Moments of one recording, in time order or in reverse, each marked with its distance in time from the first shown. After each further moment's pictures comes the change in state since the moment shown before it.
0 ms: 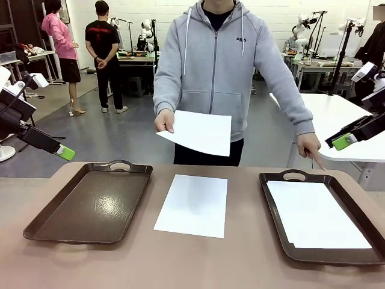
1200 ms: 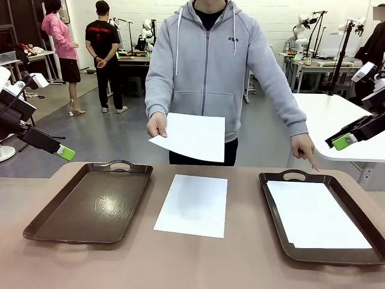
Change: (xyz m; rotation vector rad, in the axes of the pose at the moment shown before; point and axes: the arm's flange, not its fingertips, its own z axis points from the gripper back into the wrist) left arm 0.000 0.000 0.000 0.000 0.000 0.000; right arm 0.000 0.000 0.000 0.000 0.000 0.000
